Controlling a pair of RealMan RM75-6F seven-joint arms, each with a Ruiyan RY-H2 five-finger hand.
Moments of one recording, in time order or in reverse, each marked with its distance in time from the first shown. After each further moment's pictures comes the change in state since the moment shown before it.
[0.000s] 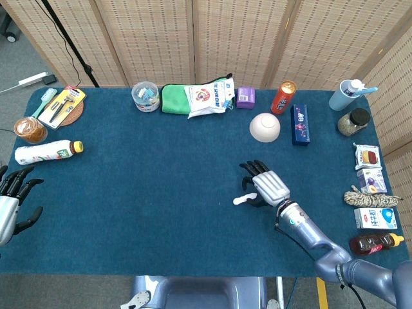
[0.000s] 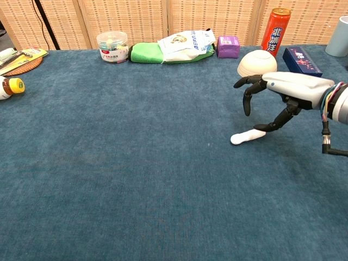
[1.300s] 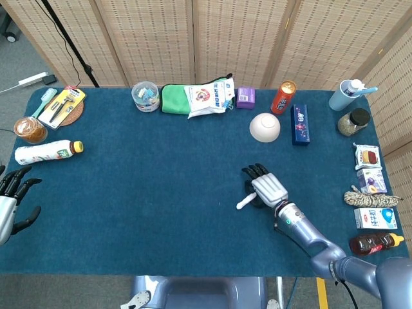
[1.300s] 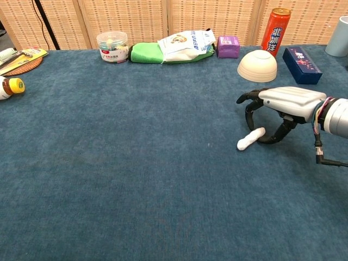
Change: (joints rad) left arm 0.001 -0.003 -0.001 0.016 -0.003 0.005 -0.016; right arm 0.027 -0.074 -0.044 0.133 0.030 -0.046 -0.086
